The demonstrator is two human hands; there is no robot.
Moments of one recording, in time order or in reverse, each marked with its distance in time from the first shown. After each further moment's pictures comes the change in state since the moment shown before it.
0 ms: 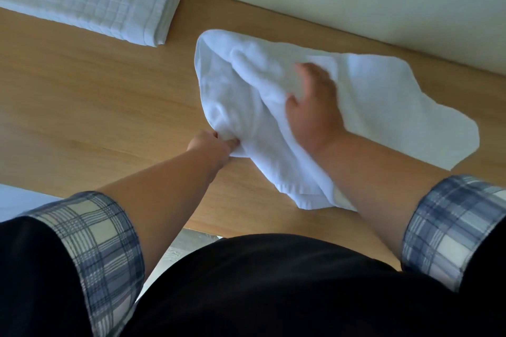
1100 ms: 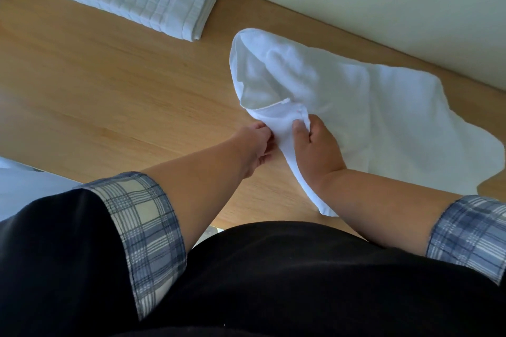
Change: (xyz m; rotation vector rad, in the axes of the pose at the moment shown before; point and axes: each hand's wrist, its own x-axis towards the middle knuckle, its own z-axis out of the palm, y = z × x) left_hand 0.012 0.012 0.012 -0.532 -0.321 -0.040; right_hand -0.049 -0.038 0.041 0.352 -0.183 0.294
